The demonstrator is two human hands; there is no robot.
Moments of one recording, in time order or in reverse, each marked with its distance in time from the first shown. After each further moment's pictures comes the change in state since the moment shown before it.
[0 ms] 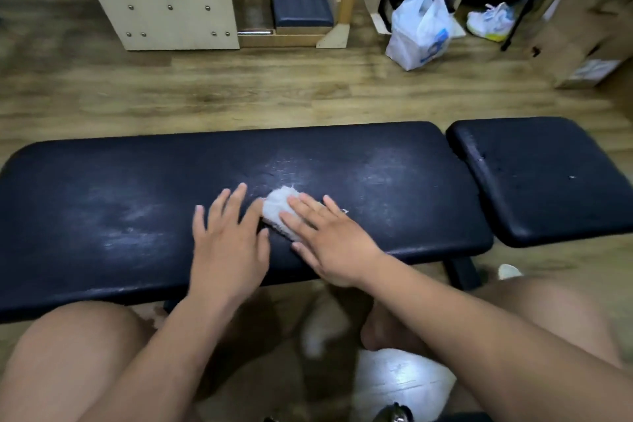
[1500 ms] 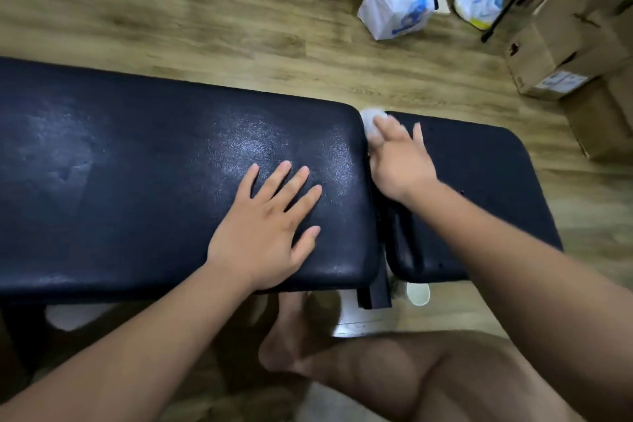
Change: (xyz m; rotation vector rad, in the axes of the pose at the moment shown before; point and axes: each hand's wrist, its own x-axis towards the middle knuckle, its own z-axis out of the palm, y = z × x) left_hand 0.073 0.222 0.094 0.106 -0.086 0.381; right_hand -0.053 0.317 -0.037 -0.190 -0.079 0.507
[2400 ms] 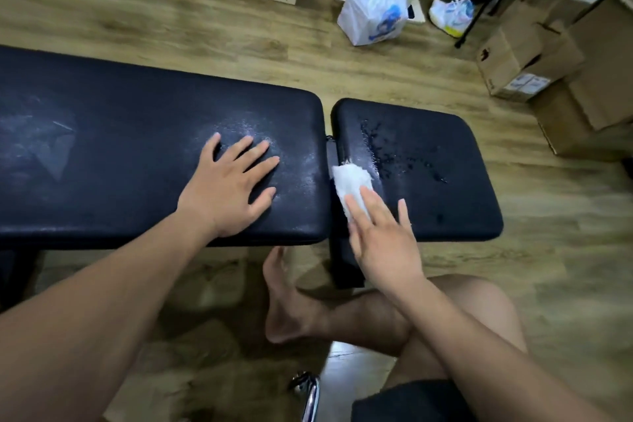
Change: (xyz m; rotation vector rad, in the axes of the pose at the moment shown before) left_hand -0.002 0.008 -0.015 0.055 -0.030 -0.091; right_hand -0.185 0.011 0.045 0.058 0.158 -0.011
